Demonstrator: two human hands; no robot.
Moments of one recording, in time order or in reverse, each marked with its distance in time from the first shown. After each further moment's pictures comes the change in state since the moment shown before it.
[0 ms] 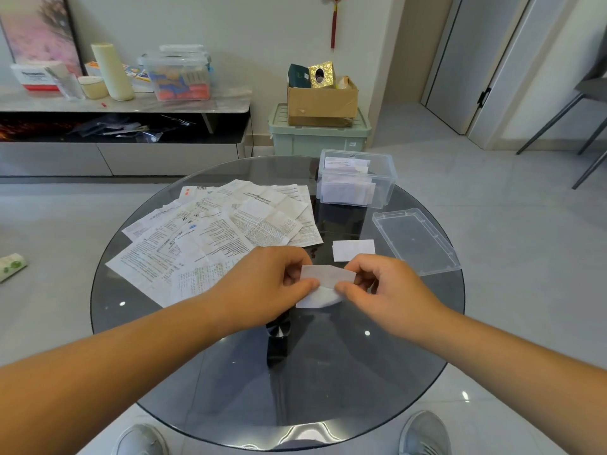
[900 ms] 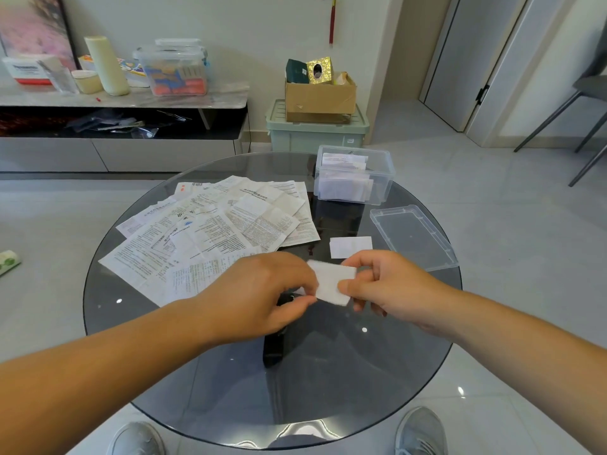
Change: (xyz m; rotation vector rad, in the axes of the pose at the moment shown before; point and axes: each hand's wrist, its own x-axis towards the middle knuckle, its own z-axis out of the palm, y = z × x) left_hand -0.007 -0.016 0.004 0.225 0.033 0.451; right_hand 0.008 -0.007 -0.012 0.258 -0.219 0.329
